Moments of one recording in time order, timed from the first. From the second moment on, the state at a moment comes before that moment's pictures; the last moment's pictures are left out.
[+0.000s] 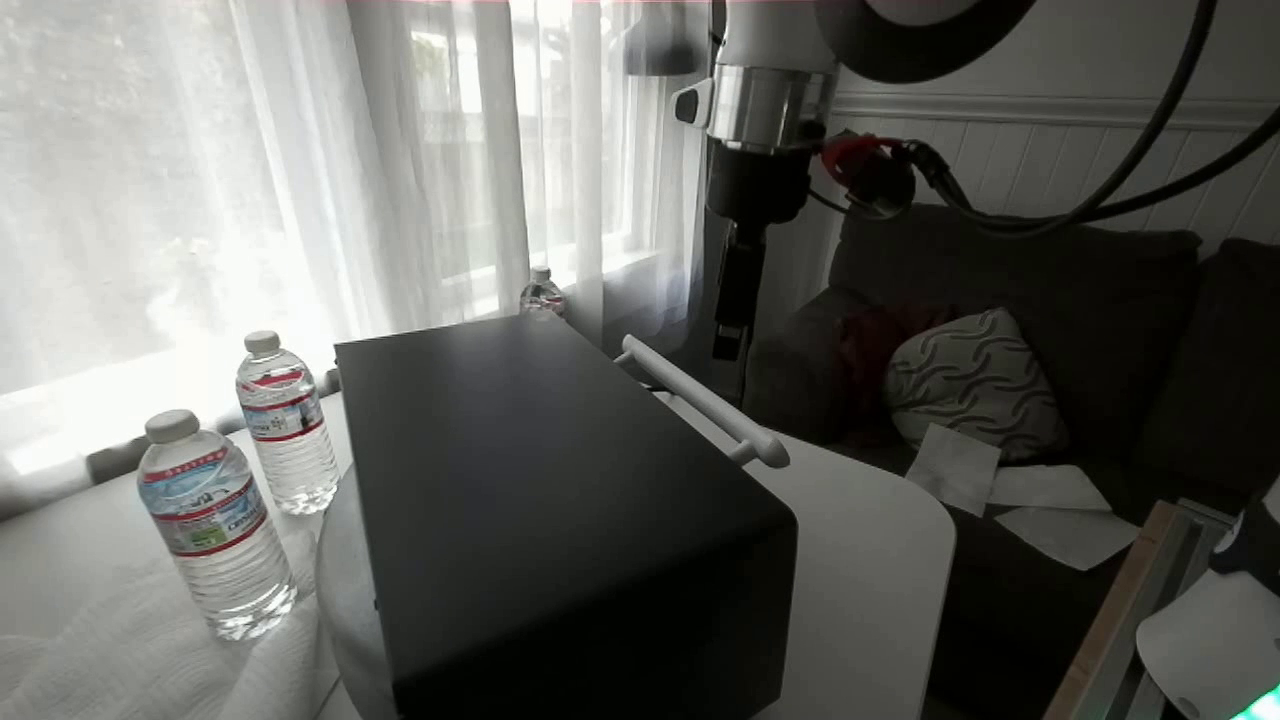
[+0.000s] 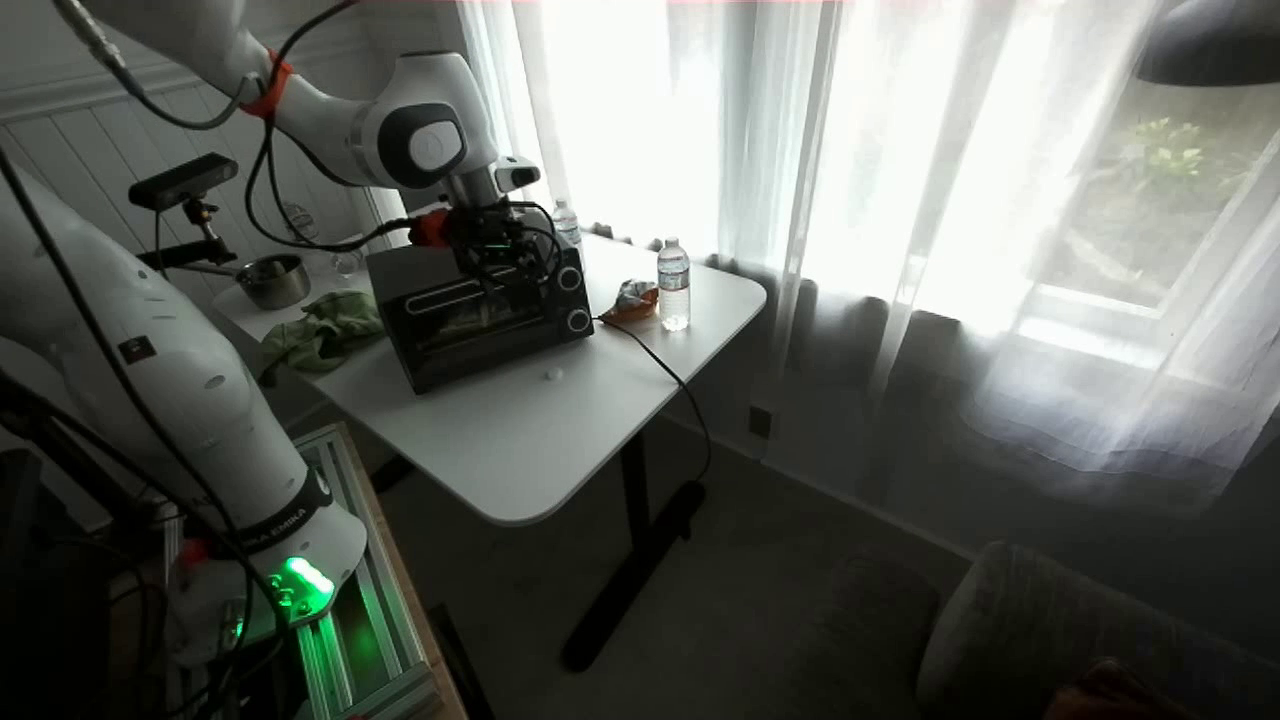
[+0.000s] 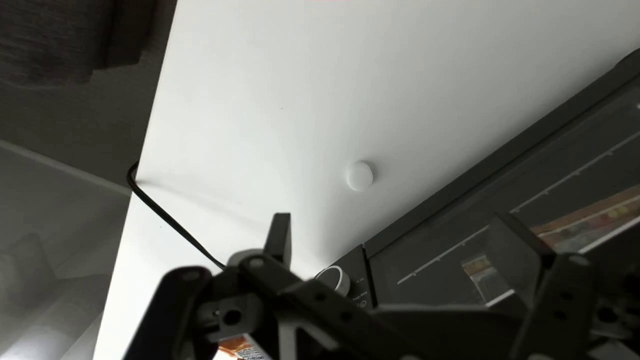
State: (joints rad) arm 0.23 -0.28 0.14 -2.68 -0.08 2.51 -0.27
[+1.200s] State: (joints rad) arm 0.19 0.08 0.20 -2.68 0.43 2.93 -1.16
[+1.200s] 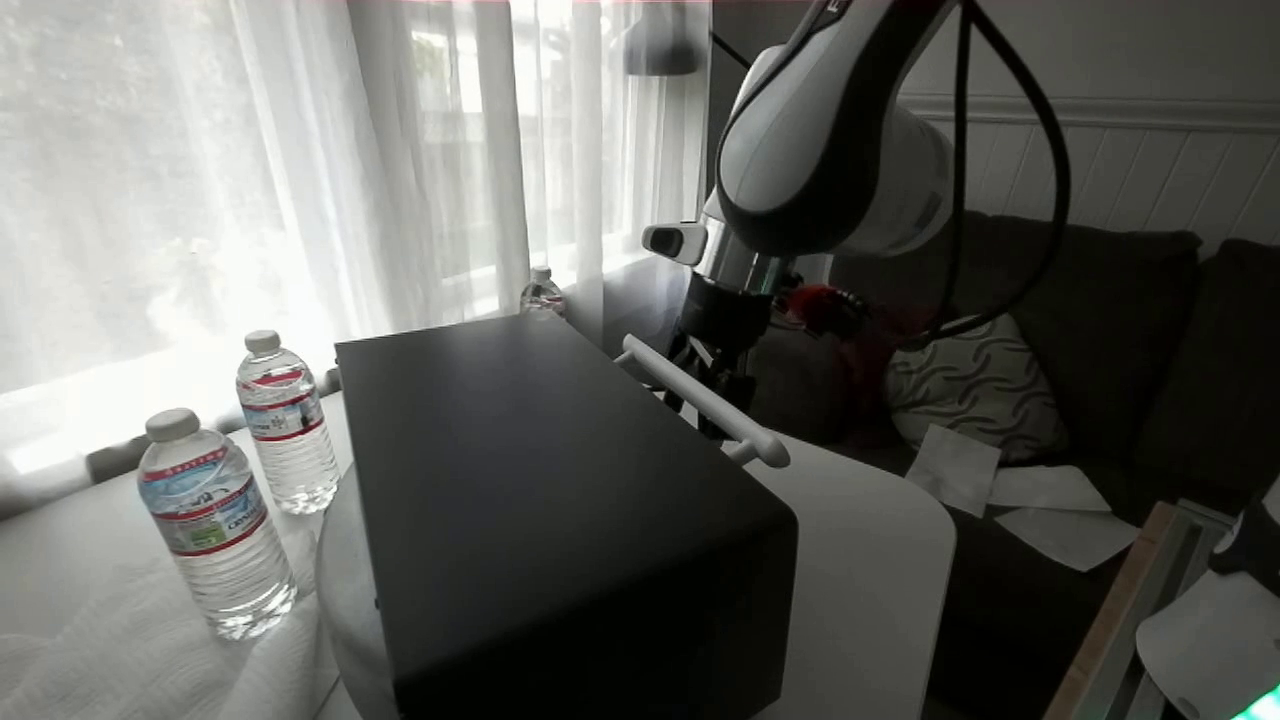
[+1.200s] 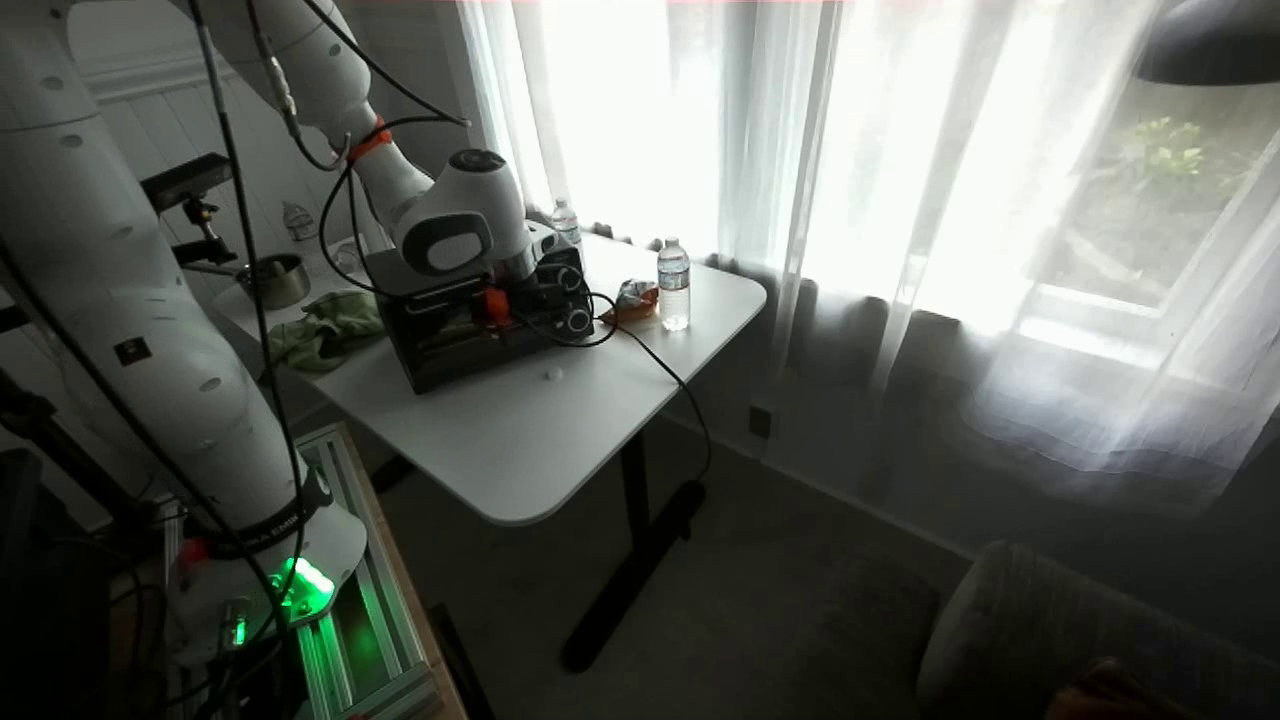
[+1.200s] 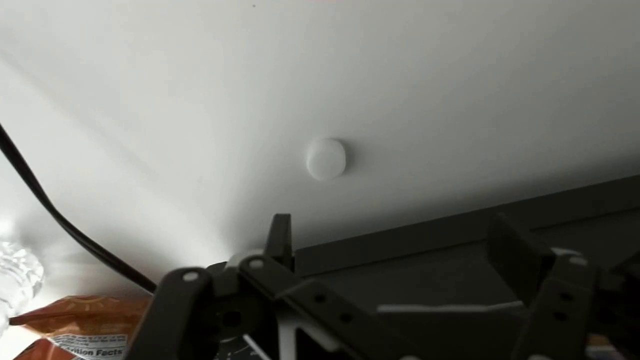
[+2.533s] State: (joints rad) arm 0.08 0.23 0.29 -2.57 0.73 2.93 -1.61
